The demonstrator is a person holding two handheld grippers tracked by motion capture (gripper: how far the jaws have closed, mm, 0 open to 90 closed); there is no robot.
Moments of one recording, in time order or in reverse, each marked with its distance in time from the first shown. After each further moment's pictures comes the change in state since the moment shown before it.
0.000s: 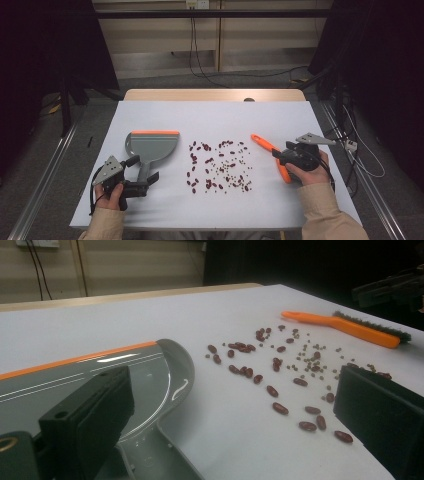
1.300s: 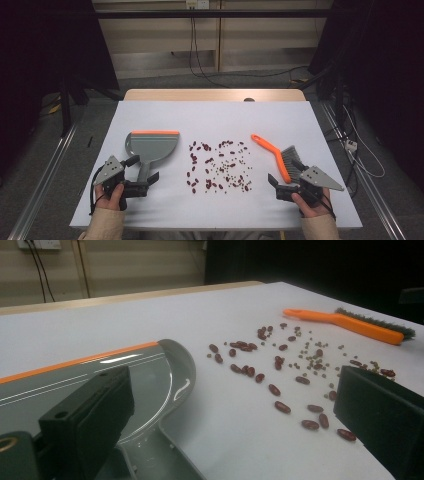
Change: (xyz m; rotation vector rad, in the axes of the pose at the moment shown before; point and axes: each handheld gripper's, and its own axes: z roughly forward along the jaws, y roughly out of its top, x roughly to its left) left arm -0.001 0.001 0.000 0.005 0.006 0.018; right arm 0.046 -0.064 -0.041 -0.299 0.019 -0.089
